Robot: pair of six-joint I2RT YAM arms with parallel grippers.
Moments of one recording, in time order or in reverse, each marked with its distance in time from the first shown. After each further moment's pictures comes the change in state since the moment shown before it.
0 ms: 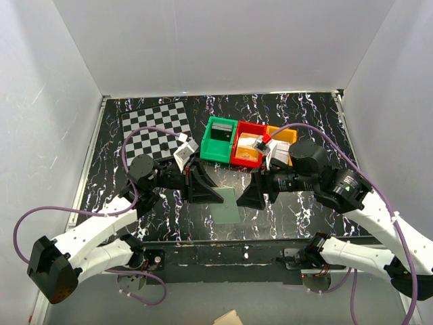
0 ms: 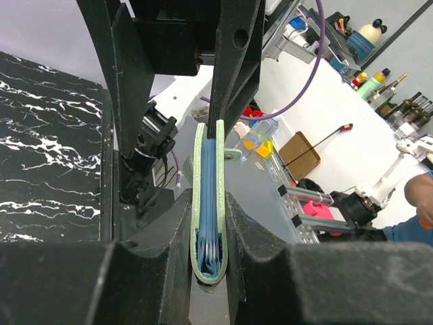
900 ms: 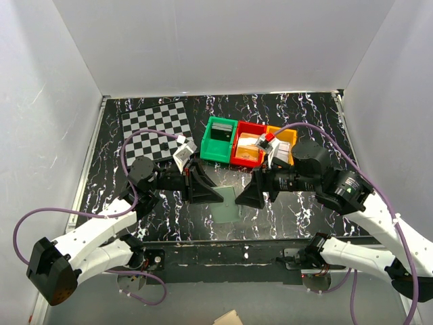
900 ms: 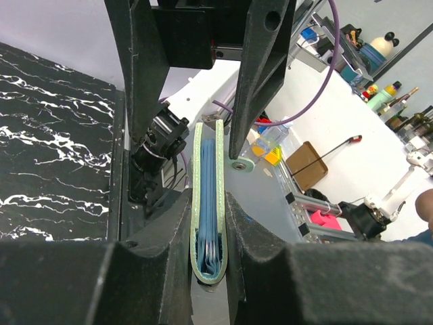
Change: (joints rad) left arm 0.000 -0.018 -0.039 0.003 -0.046 0.008; right arm -0.006 -0.014 -0.009 0.031 0.026 0.026
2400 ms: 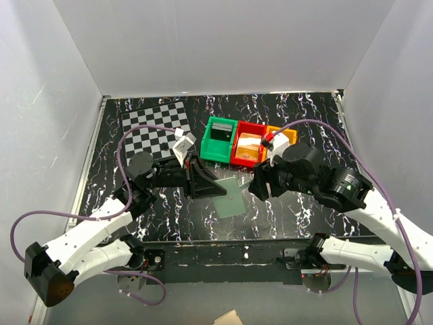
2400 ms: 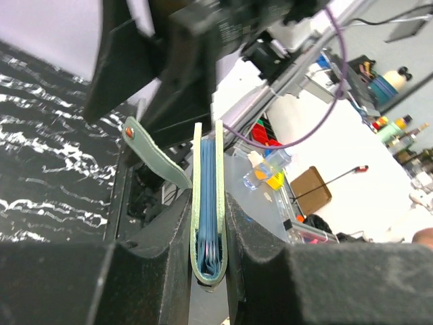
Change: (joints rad) left arm -0.040 -0.021 0.123 -0.244 -0.156 0.021; right arm 0.070 0.048 0.095 -0.229 0.496 -0.085
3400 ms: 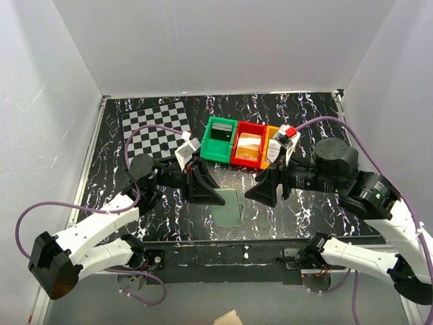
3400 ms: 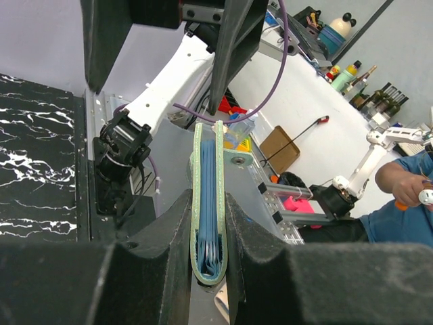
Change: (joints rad) left arm 0.003 0.070 -0.043 0.330 0.241 -0.122; right arm -0.064 -0.097 0.076 0.131 -0.389 0.004
